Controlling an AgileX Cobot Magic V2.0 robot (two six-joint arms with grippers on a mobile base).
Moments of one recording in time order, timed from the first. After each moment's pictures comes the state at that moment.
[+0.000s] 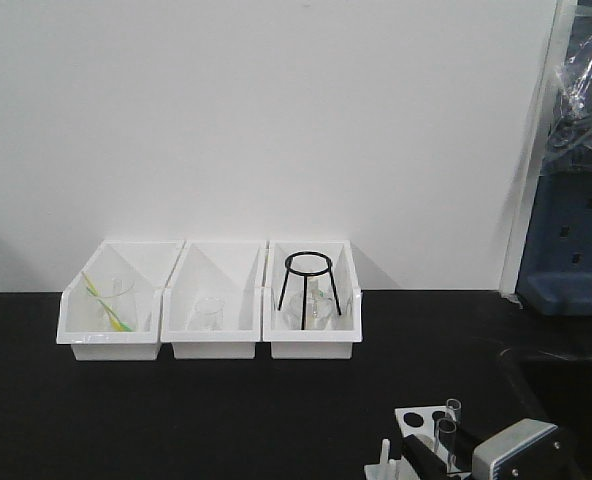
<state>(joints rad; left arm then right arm) 0.04 -0.02 0.03 0.05 0.26 -0.17 0.27 1.67 -0.37 -0.25 -1.08 0.05</state>
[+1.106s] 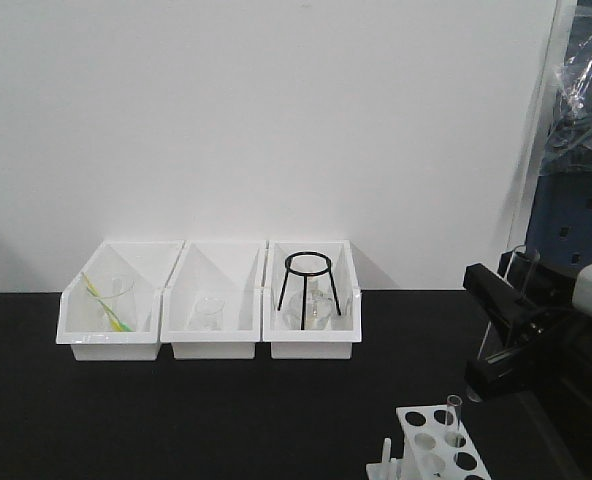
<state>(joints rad) 0.04 -0.02 0.03 0.05 0.26 -0.17 0.27 1.11 -0.65 -0.27 -0.47 0.12</state>
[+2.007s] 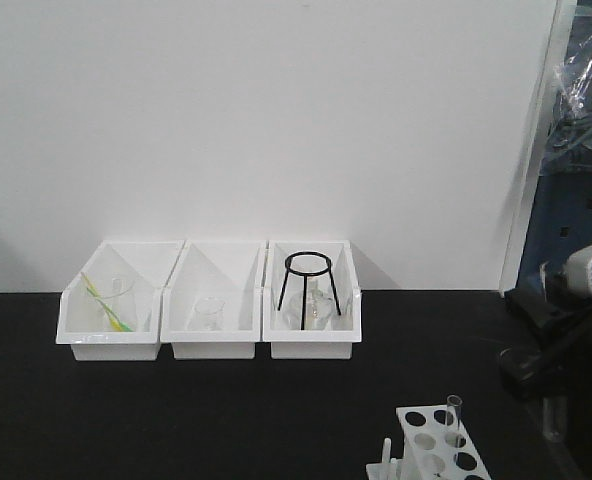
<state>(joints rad) 0.04 -0.02 0.03 0.05 0.26 -0.17 0.24 1.05 -0.78 -0.65 -0.02 0.47</state>
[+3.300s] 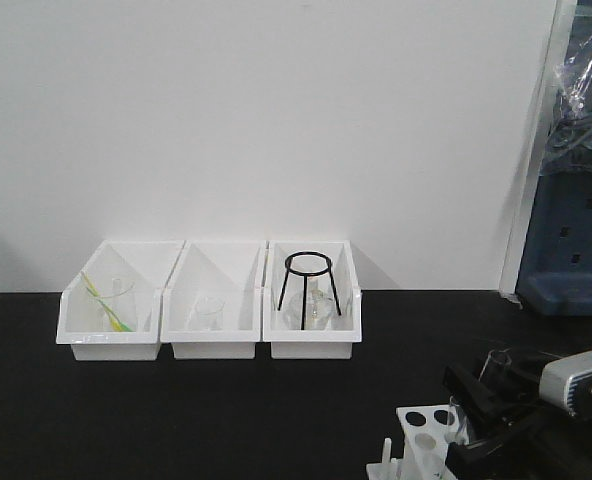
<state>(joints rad) 0.04 -0.02 0.03 0.05 0.26 -0.17 0.24 1.32 -0.44 -0.25 -0.73 0.26</state>
